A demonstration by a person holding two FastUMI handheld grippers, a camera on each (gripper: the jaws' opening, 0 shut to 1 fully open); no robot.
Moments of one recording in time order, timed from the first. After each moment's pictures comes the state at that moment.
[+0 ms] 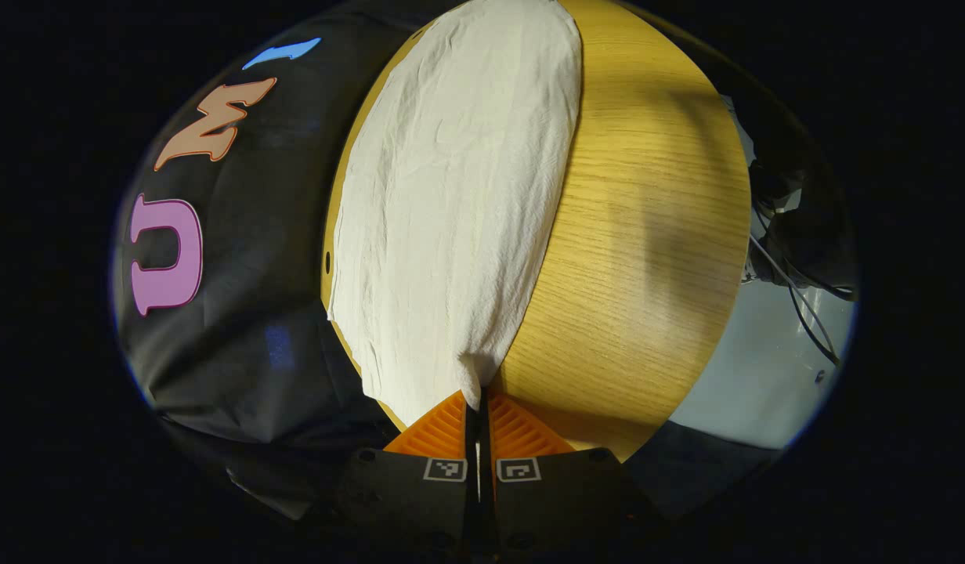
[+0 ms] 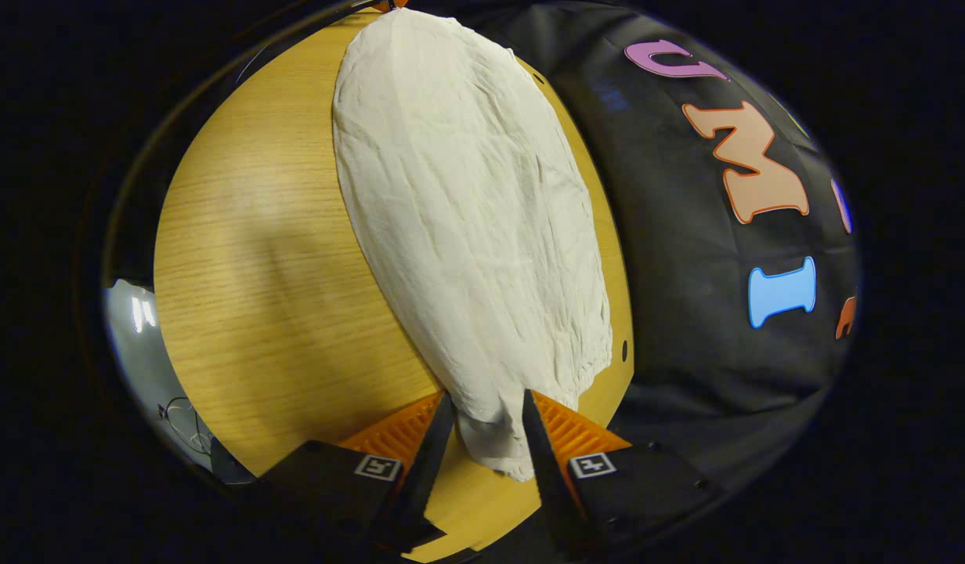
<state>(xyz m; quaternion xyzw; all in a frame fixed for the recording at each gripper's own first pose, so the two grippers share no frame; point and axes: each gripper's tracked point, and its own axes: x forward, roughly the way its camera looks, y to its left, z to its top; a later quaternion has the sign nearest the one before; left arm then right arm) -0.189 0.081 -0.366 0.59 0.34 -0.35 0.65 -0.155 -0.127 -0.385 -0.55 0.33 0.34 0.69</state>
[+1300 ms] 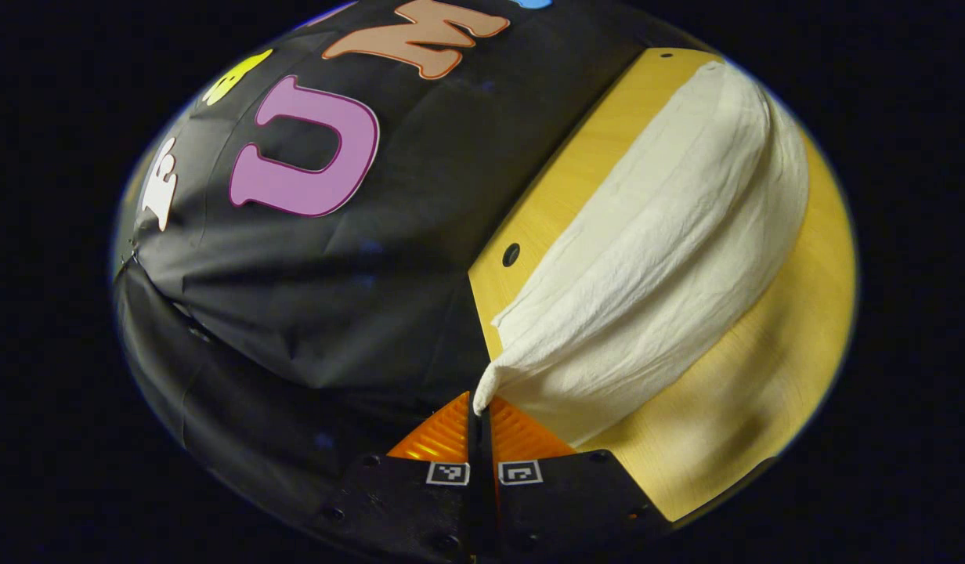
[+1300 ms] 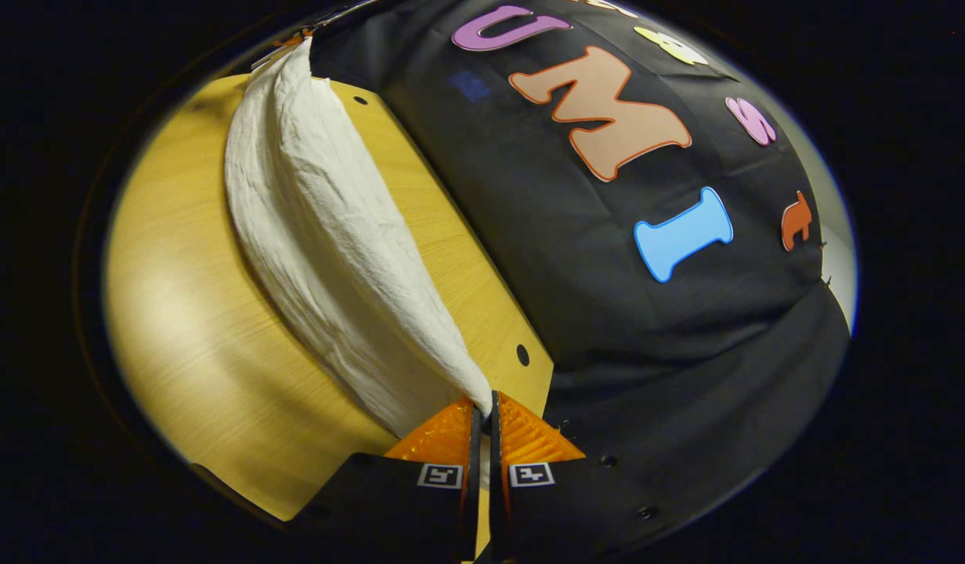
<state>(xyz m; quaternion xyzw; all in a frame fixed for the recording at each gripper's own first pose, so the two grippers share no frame) 0.031 0.047 -0.255 0.45 0.32 -0.11 0.83 0.012 -0.108 -0.277 -0.45 0.28 0.15 0.83</state>
